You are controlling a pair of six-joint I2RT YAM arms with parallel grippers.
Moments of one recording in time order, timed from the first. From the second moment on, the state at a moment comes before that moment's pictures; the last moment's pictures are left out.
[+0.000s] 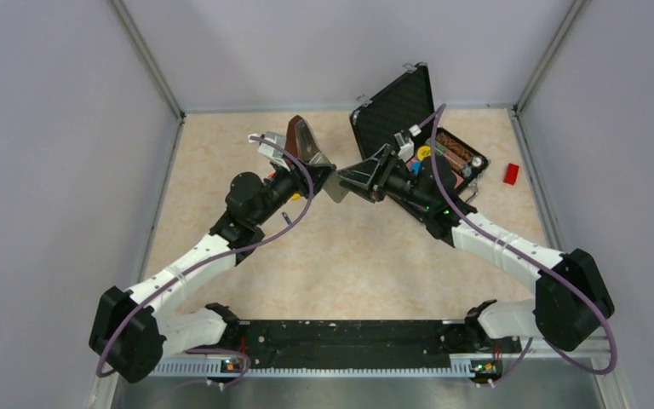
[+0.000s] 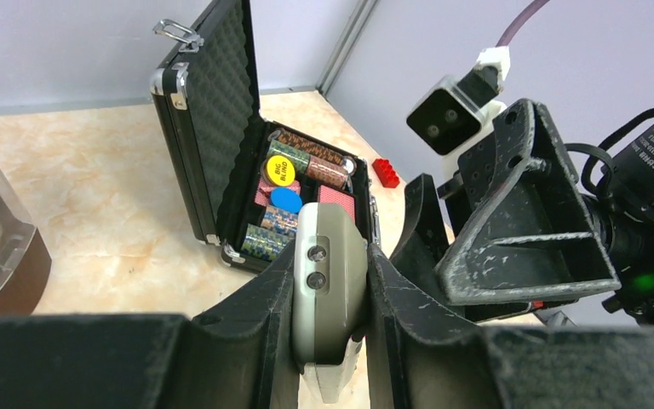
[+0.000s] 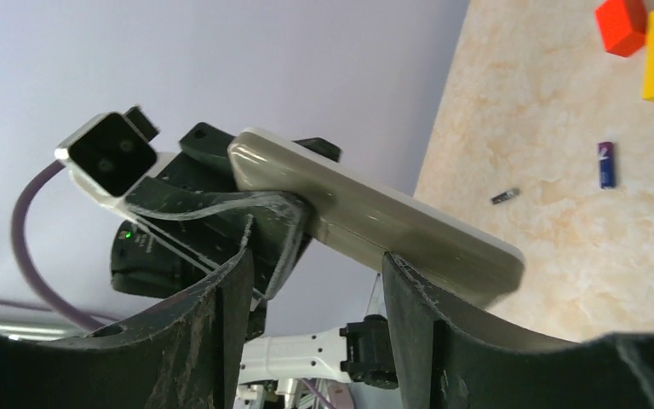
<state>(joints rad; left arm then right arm) -0.58 1.13 0.74 0.51 0.19 -0.50 0.60 1.32 0.82 0.53 -0.46 1.30</state>
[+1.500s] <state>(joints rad) -0.58 1.12 0.74 0.51 0.14 -0.48 0.60 1.35 0.82 0.37 -0.44 1.32</state>
